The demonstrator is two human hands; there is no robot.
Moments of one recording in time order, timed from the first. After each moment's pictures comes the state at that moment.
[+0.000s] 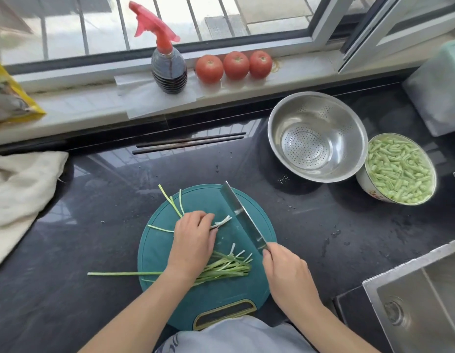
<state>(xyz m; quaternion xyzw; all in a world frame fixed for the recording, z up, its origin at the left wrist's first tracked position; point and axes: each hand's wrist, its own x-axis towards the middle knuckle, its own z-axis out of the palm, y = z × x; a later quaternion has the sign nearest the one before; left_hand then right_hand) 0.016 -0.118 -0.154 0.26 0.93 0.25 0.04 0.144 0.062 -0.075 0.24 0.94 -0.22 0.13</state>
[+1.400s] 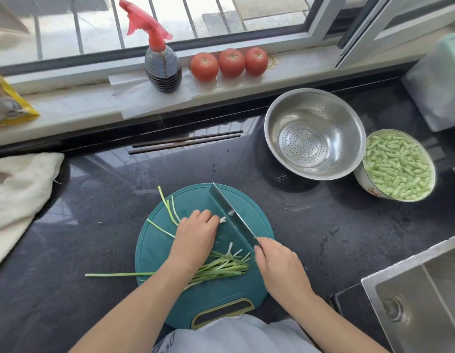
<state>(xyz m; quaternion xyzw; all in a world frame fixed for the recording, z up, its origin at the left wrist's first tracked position) 0.003 -0.105 -0.153 0.35 0.92 0.15 0.08 0.134 0.067 -0.083 0.18 0.94 -0.25 0.11</state>
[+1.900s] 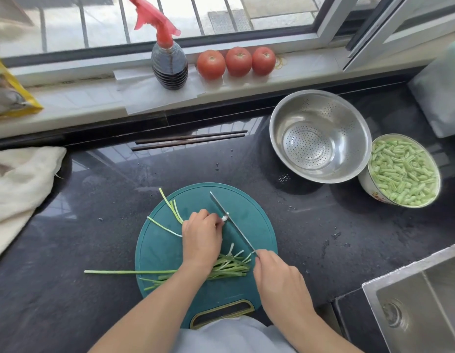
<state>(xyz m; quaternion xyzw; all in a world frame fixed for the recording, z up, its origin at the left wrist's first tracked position) 0.015 -0.082 -0.157 0.12 0.95 0.25 0.10 0.148 0.048 -0.071 0.18 0.96 -0.16 0.12</state>
